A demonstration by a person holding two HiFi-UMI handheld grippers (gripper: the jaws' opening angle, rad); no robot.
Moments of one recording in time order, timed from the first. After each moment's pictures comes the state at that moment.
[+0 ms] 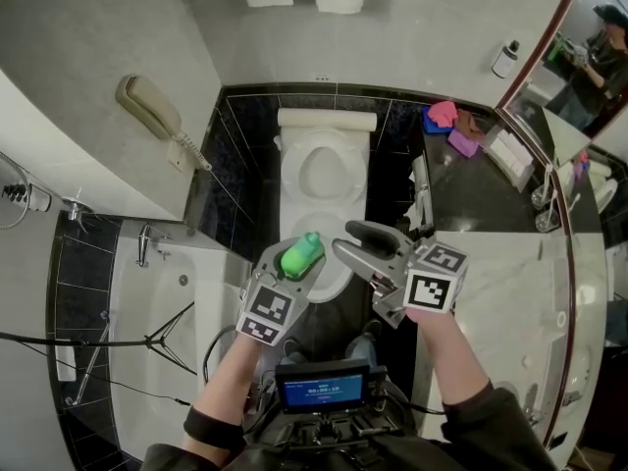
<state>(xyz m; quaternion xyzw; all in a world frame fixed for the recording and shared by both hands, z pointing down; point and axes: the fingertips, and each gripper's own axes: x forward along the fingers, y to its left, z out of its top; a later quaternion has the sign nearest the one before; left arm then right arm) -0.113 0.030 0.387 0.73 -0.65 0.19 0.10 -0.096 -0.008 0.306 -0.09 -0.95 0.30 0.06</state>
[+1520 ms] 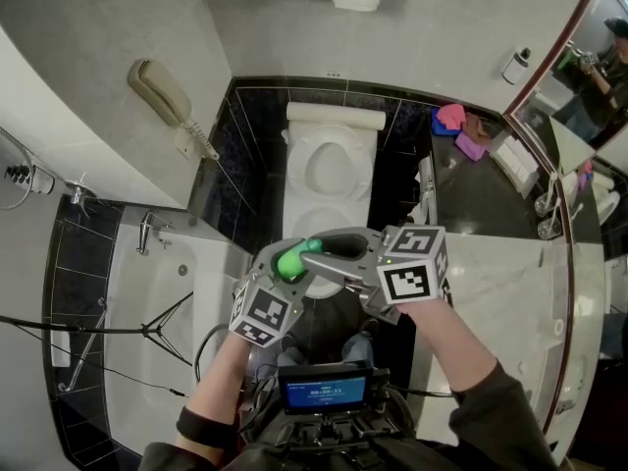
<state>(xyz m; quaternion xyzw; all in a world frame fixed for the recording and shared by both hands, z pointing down) -0.114 0.059 0.398 0.73 -0.64 0.23 0.09 -0.129 0.073 0.300 -0.25 -0.91 0.27 0.18</state>
